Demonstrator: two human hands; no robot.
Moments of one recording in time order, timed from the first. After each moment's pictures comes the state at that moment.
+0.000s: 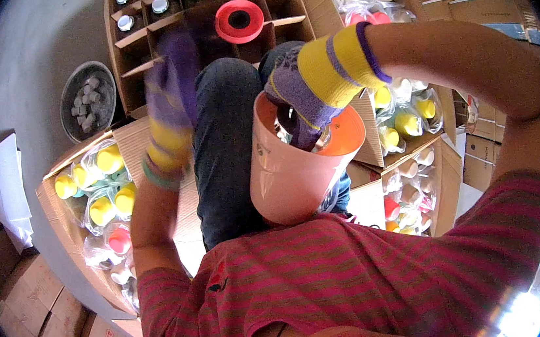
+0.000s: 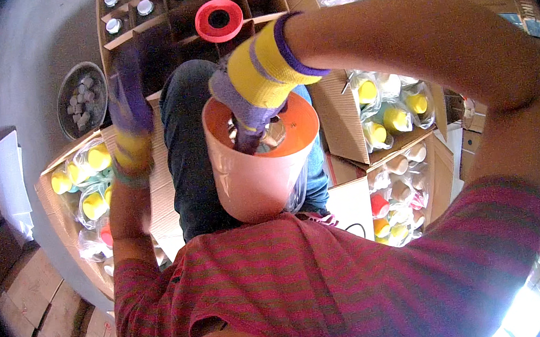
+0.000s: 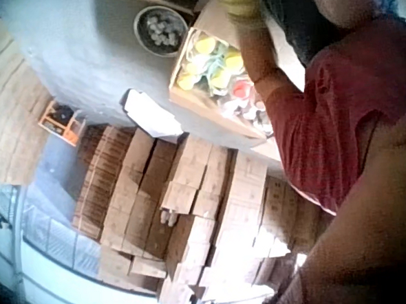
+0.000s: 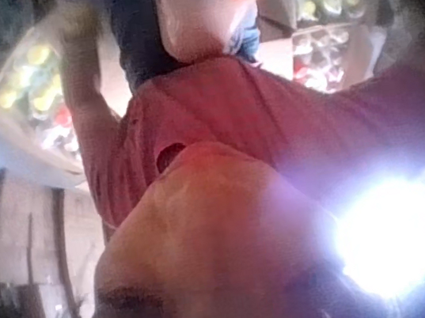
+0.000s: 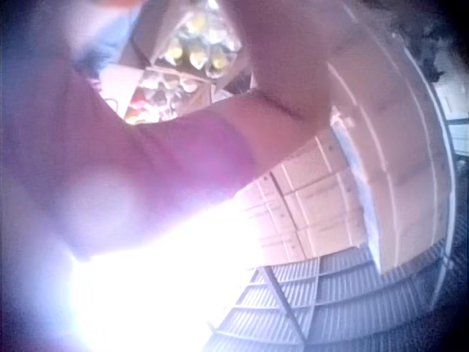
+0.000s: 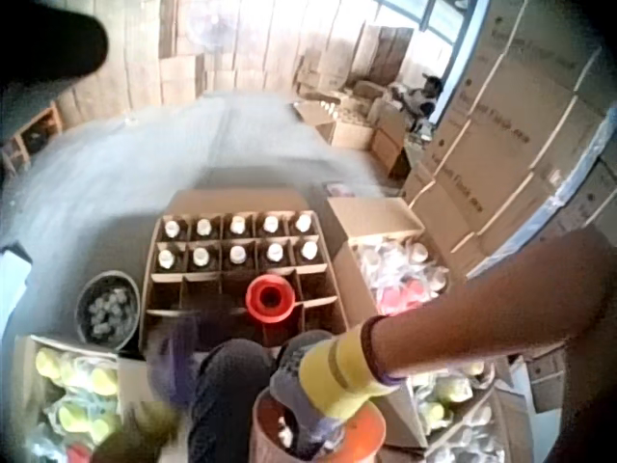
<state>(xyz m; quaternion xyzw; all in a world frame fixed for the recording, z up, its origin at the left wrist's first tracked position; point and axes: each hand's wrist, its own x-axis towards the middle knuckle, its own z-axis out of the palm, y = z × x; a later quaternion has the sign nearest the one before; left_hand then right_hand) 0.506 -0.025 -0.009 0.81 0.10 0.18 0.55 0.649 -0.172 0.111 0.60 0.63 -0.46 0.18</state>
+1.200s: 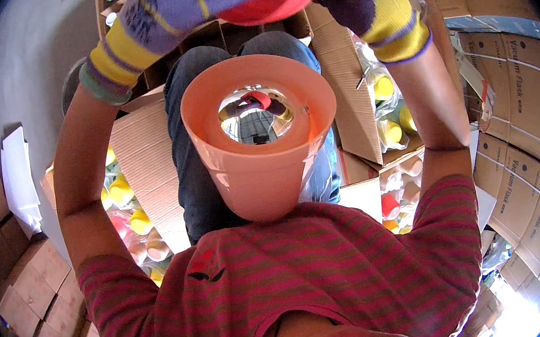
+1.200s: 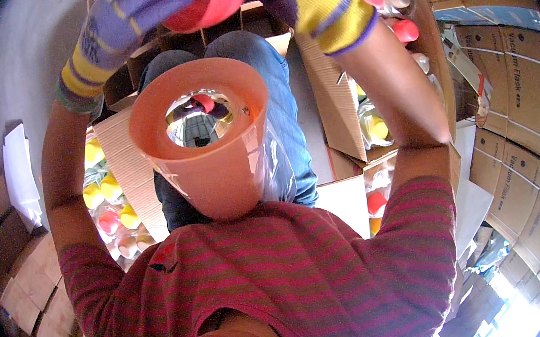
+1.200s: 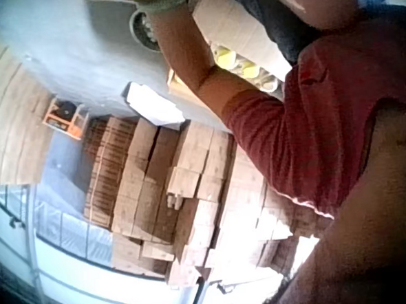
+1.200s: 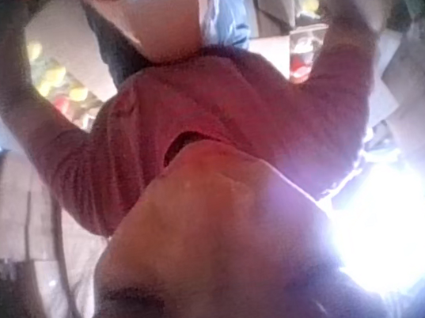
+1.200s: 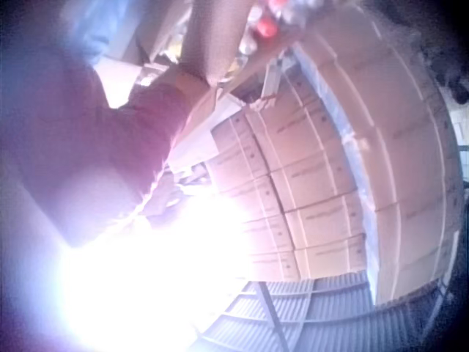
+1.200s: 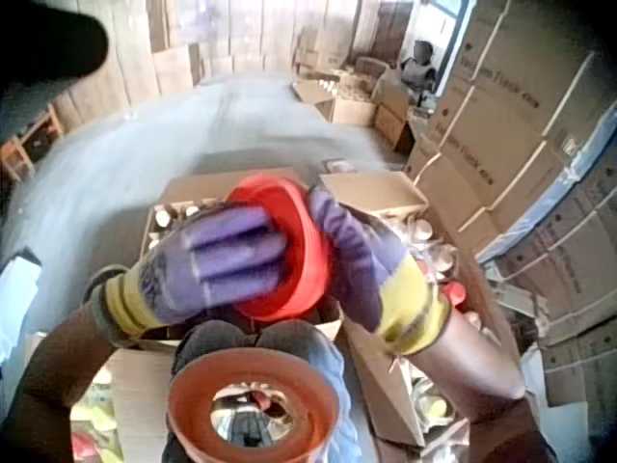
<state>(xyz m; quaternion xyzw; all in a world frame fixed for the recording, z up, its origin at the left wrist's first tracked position) 0.629 -0.005 0.072 0.86 -0.38 0.33 -0.12 0.737 -0.232 0.079 0.56 0.43 -0.18 -0.68</state>
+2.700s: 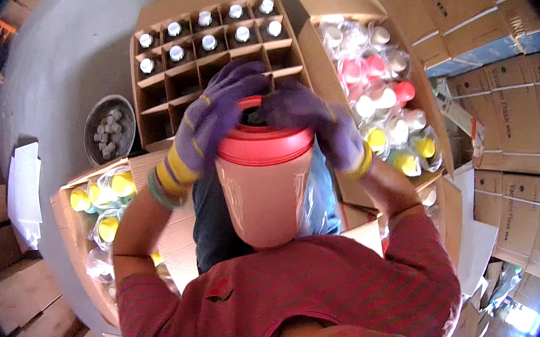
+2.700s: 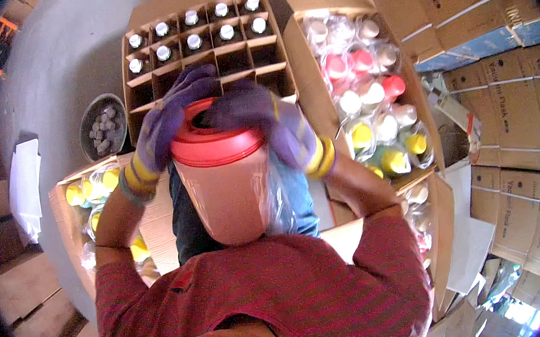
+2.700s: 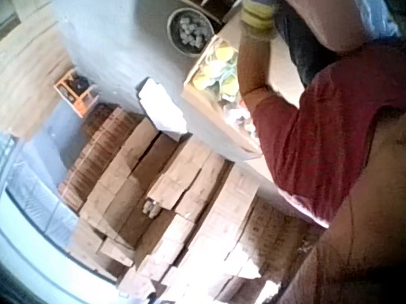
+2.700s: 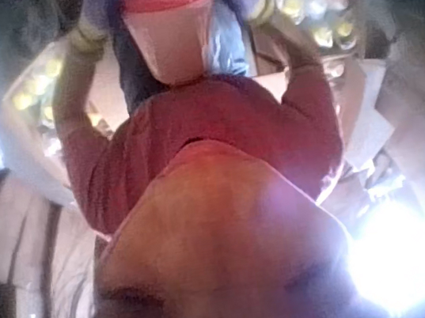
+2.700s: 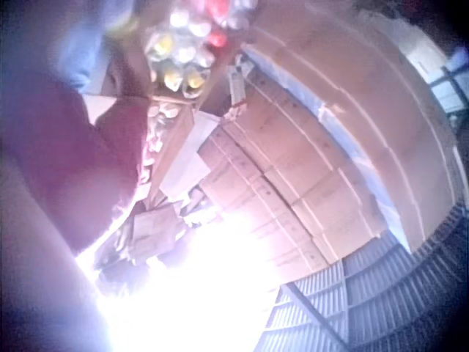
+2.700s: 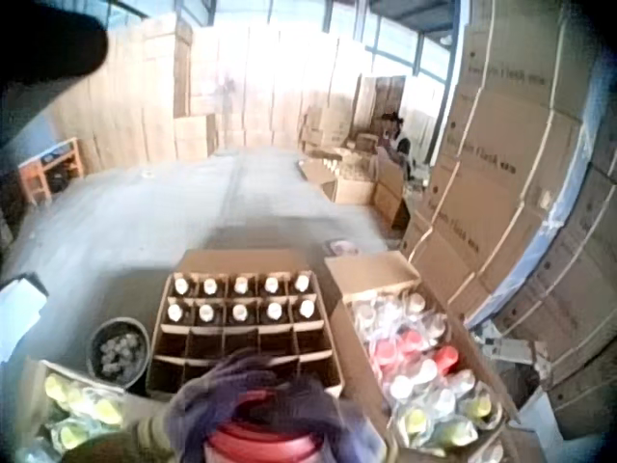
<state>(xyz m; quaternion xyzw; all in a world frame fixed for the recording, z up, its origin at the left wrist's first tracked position) 0.521 -0.056 0.051 0.77 -0.14 0.17 0.59 0.641 -0.279 0.049 0.55 0.57 -0.16 -0.59</state>
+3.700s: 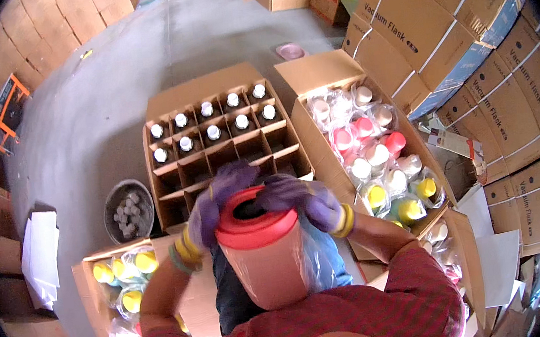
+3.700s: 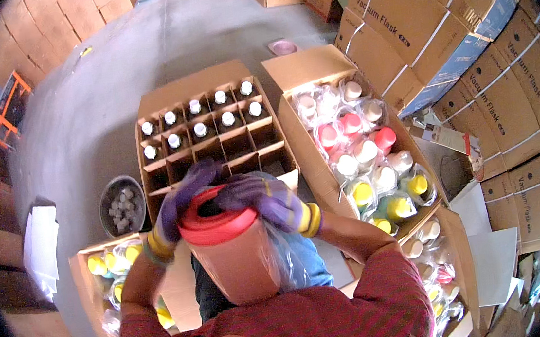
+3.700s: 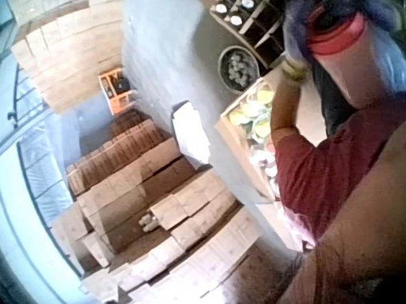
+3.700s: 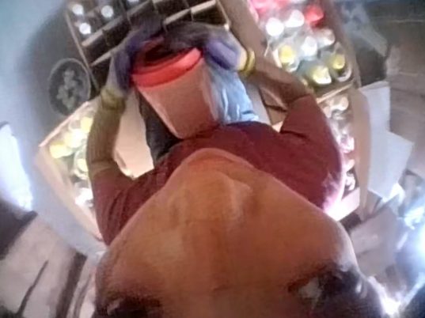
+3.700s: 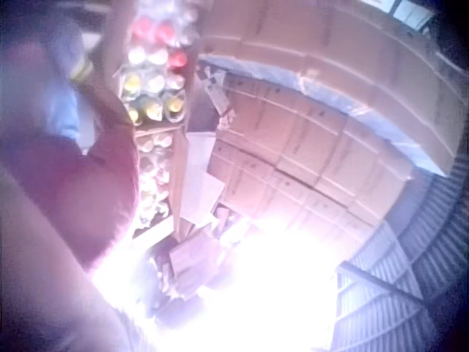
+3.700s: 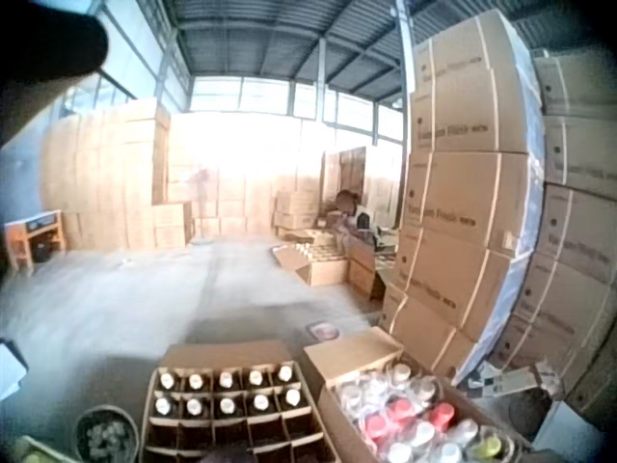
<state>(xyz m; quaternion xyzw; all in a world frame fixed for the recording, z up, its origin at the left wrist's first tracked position) 0.517 -0.048 0.057 0.77 -0.11 0.09 0.62 0.647 -0.270 0.058 0.48 0.62 -0.16 -0.59</state>
